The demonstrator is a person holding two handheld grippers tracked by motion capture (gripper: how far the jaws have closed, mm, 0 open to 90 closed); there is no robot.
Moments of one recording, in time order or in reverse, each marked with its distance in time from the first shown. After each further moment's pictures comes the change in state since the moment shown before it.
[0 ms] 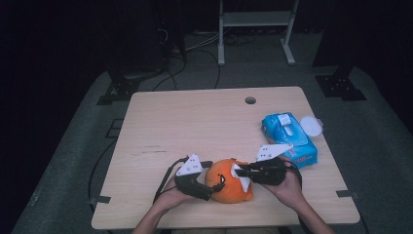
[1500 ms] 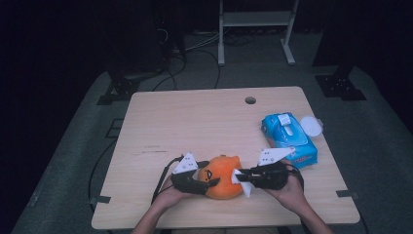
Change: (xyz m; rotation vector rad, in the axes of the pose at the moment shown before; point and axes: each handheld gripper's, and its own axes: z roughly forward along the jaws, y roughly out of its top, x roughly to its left) left arm 0.005 -0.011 -0.001 -0.018 0.036 0.032; right arm 0.005 -0.005 -0.005 0.000 0.026 0.005
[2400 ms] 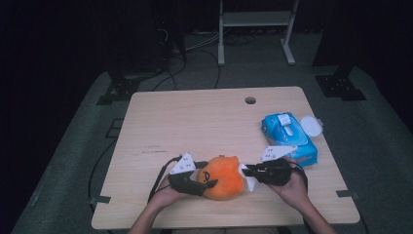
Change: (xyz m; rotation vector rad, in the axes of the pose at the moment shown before) left arm 0.009 -0.002 -0.009 0.009 -0.020 -0.006; right arm -0.017 -0.012 0.001 0.039 -0.090 0.035
